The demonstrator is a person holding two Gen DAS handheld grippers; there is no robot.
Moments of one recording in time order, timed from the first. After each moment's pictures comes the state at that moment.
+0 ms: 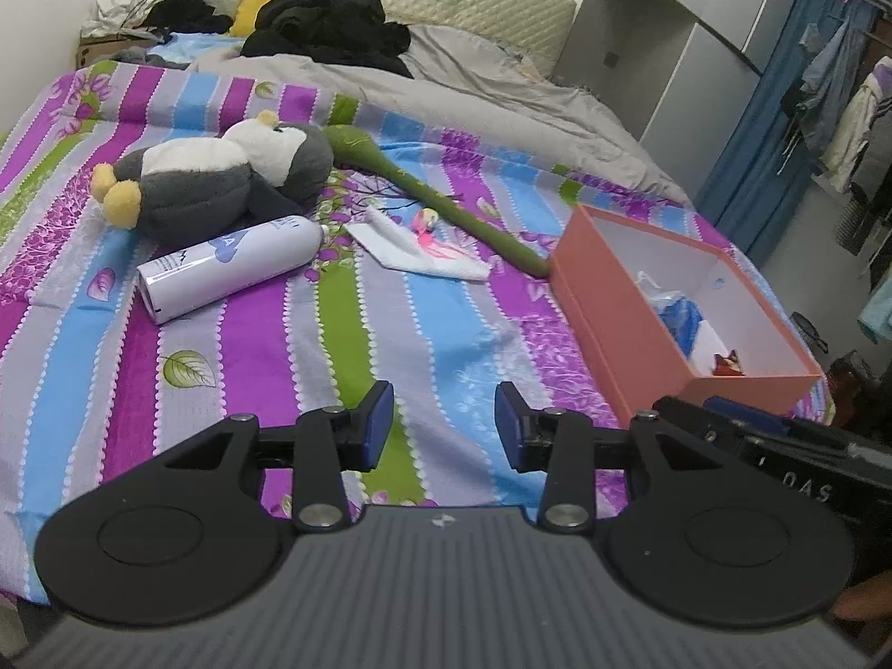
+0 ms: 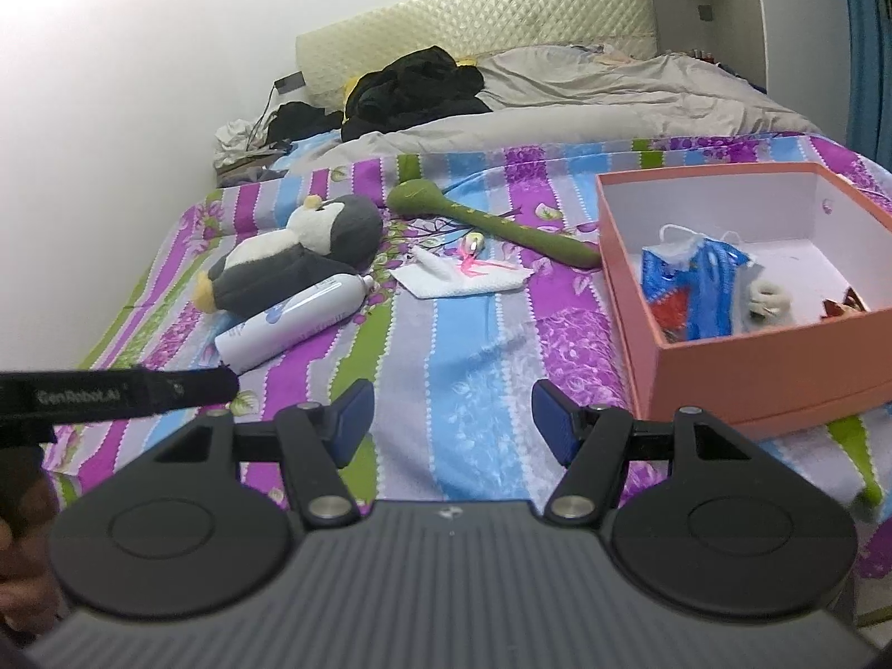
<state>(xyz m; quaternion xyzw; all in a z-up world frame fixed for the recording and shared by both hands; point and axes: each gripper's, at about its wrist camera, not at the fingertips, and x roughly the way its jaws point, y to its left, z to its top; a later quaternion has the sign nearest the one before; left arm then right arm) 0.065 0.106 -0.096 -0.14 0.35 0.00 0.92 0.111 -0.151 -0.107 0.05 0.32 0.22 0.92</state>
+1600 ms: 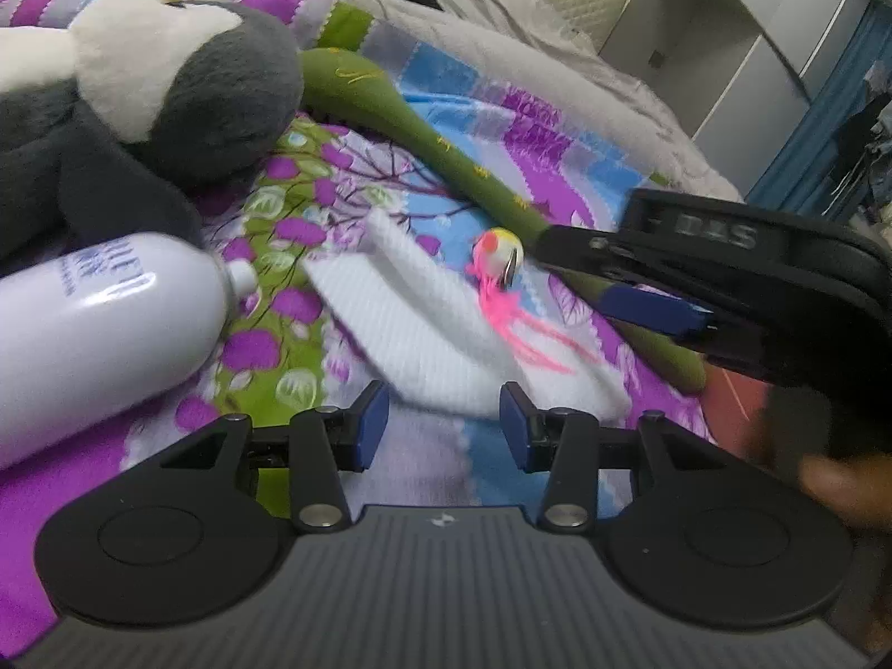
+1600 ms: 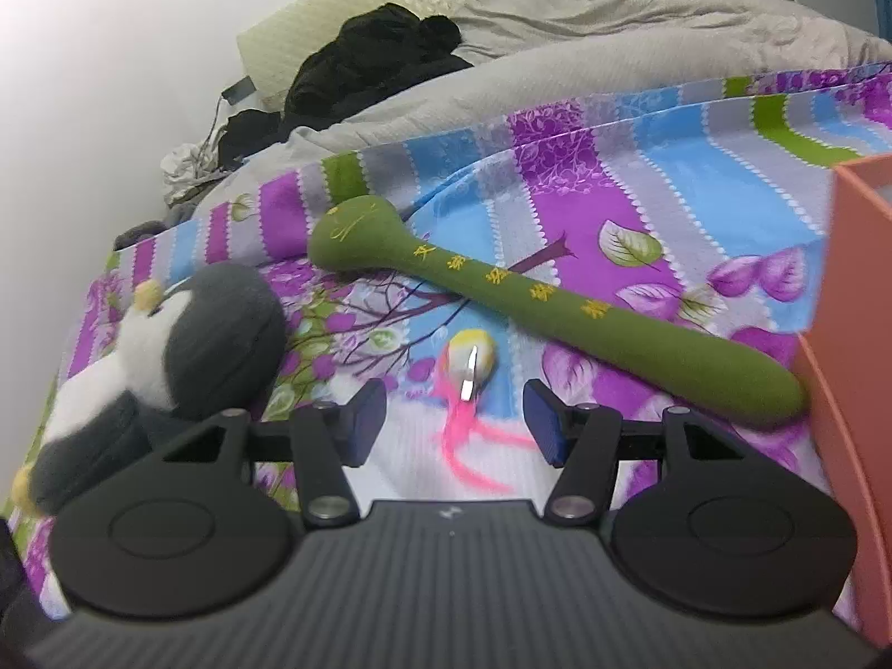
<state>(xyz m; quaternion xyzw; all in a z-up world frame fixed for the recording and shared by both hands) 0.371 0.165 -0.274 -0.21 0.36 0.00 0.91 0.436 -0.031 -0.226 0.13 0.35 0.21 0.90</state>
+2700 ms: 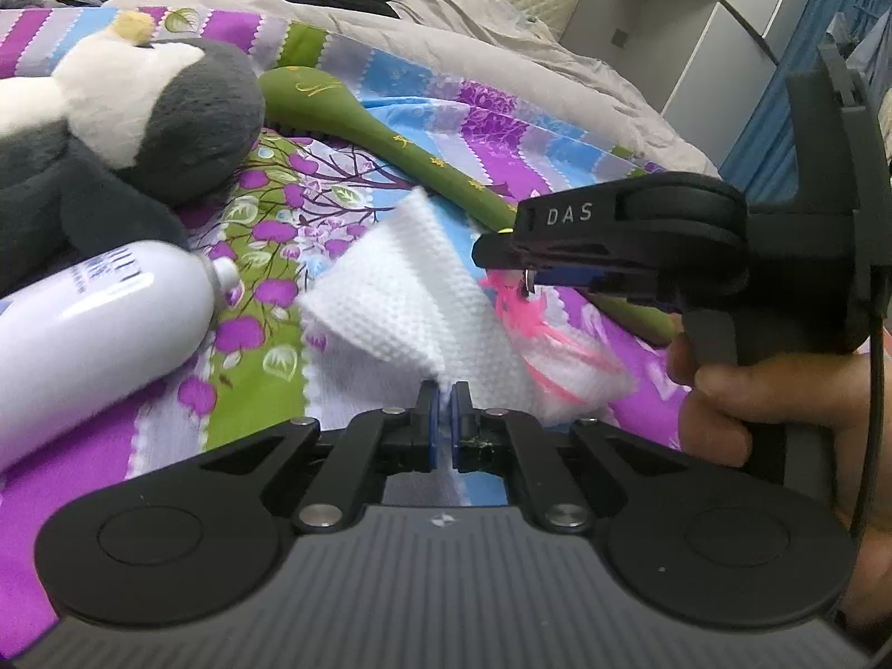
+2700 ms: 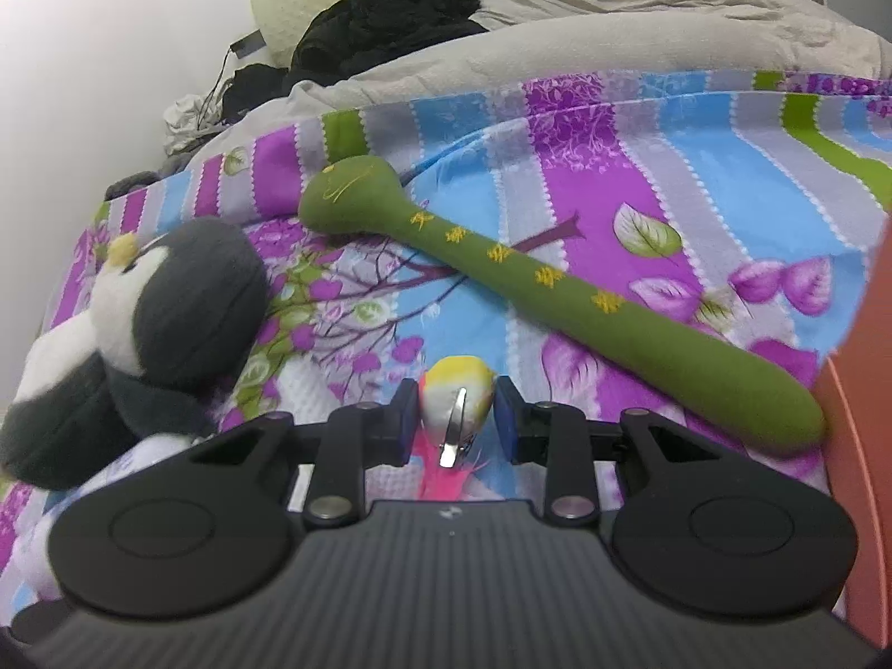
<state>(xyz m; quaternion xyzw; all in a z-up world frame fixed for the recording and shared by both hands) 0.338 0.146 -0.260 -0.16 0.36 -0.02 0.92 0.444 -0.025 -0.234 0.08 0.38 0.23 0.89</state>
